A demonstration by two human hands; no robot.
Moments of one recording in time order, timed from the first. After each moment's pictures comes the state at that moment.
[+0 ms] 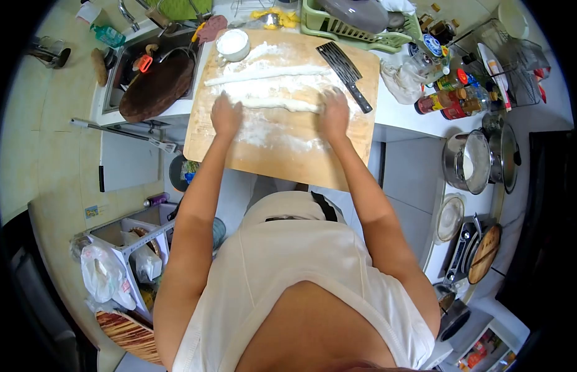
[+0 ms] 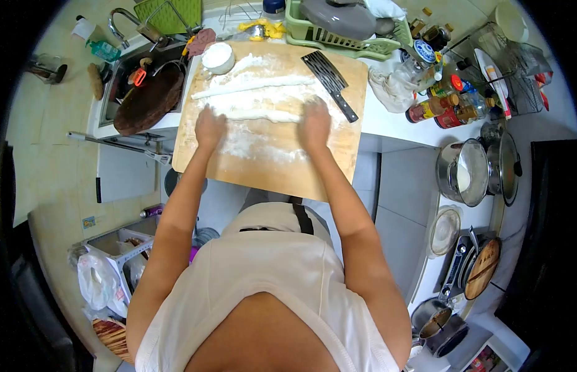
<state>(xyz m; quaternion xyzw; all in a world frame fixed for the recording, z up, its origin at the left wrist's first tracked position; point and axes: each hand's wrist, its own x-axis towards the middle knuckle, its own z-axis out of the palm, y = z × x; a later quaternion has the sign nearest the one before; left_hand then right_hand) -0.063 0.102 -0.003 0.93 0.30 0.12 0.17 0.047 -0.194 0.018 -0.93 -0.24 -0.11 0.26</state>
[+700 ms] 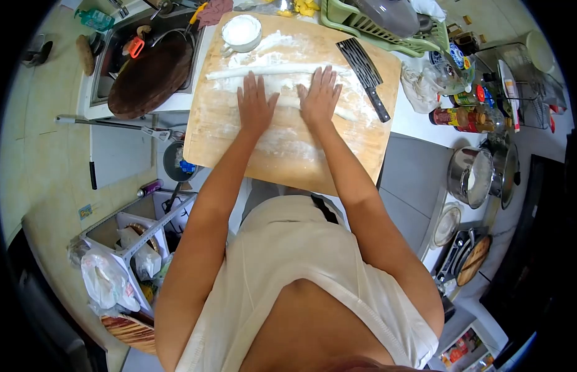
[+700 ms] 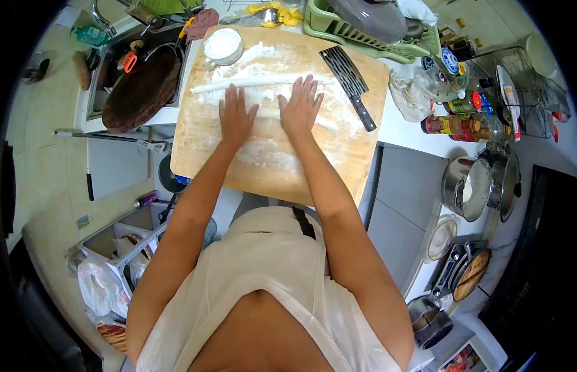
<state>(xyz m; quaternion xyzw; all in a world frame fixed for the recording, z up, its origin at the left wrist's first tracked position) -0.028 0.072 -0.047 0.96 0.13 0.19 0.15 0.068 -0.085 -0.018 -0.97 -0.19 -0.05 0.15</state>
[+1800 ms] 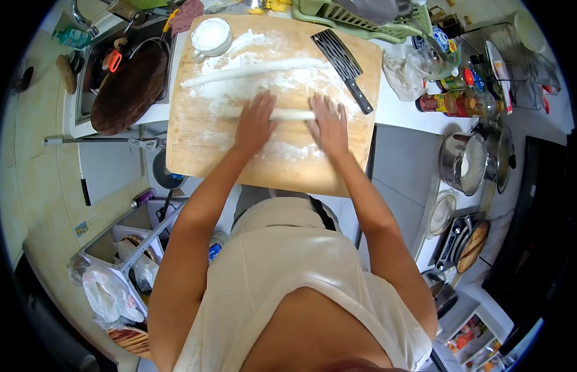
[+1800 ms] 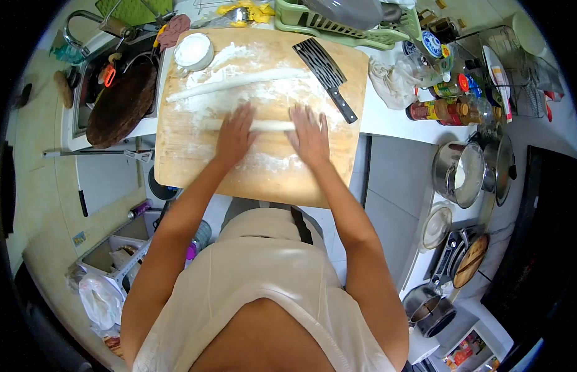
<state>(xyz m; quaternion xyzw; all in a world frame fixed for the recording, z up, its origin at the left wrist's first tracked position) -0.040 0.023 -0.025 0.98 -0.04 0.09 0.18 0.036 -0.214 -0.006 -0.94 -0.33 0.00 0.11</state>
